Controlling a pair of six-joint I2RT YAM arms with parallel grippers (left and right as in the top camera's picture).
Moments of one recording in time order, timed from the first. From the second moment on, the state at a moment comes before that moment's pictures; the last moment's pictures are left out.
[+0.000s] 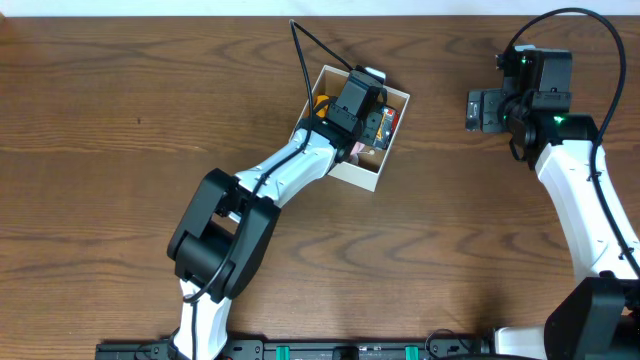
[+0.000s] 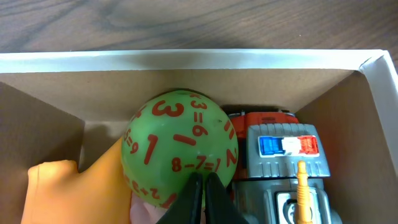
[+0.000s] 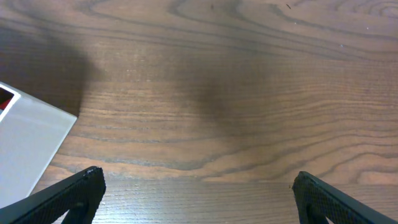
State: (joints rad) left arm -0.60 2.08 1.45 -0.17 -0.11 -0.15; right arm -0.02 1.58 1.26 -0.54 0.07 -0.05
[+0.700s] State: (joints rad) left arm -0.49 1.83 1.45 -0.25 -0.27 -0.14; right arm -0.02 1.58 1.26 -0.54 0.07 -0.05
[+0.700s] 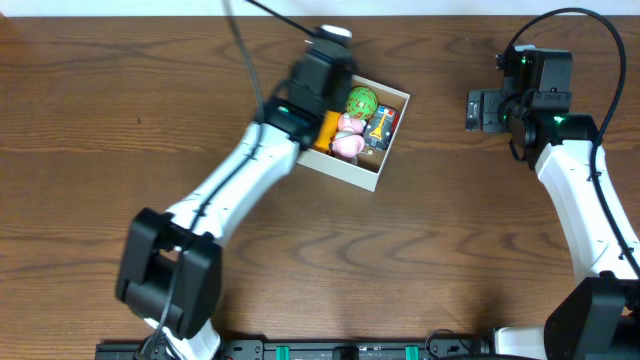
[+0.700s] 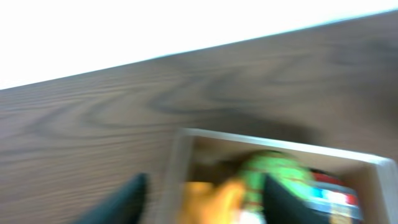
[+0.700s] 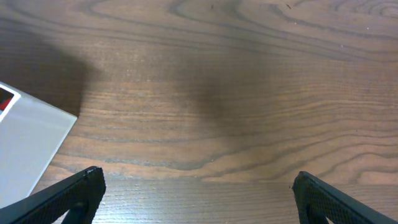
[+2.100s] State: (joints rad) left arm -0.09 1.76 1.45 -0.38 -0.35 -0.22; right arm -0.02 1.58 1.26 -0.54 0.07 -0.05
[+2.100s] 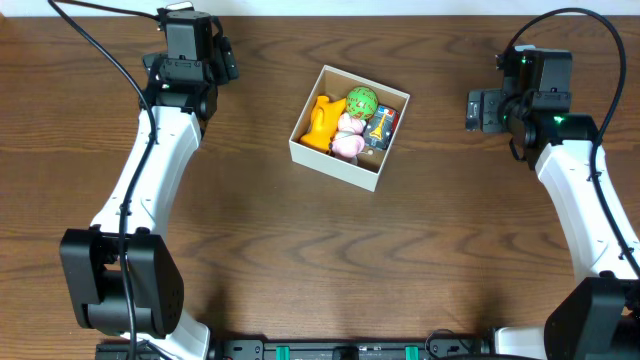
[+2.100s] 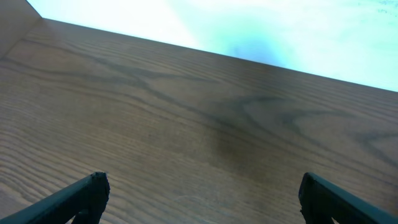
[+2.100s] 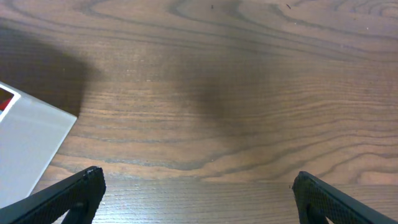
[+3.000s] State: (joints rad) left arm -0.09 1.76 1.45 -0.38 -0.35 -0.22; right arm 0.05 1.21 1.26 -0.64 0.06 -0.05
